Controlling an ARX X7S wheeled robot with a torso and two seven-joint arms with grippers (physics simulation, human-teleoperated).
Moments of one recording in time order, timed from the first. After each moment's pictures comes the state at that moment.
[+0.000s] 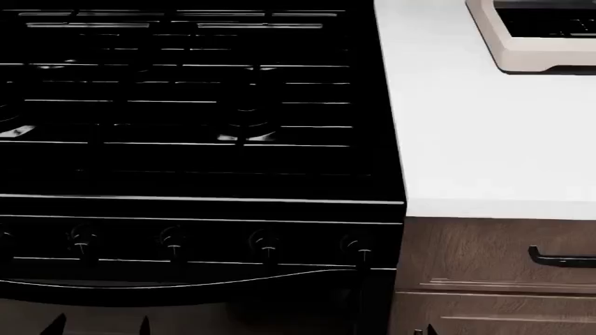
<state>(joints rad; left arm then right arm) 0.00 0.00 0.00 0.00 0.00 0.00 0.00 0.00 0.00 0.00 0.00 0.00 0.00 0.00</state>
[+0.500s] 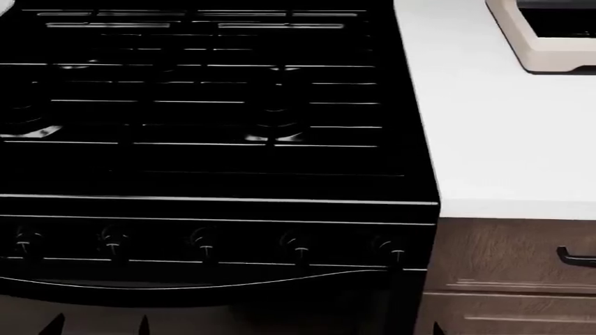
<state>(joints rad) 0.01 -0.05 0.06 0.02 -0.05 -0.01 -0.06 -0.01 0.05 -0.06 -0.01 0.05 -0.03 0.07</state>
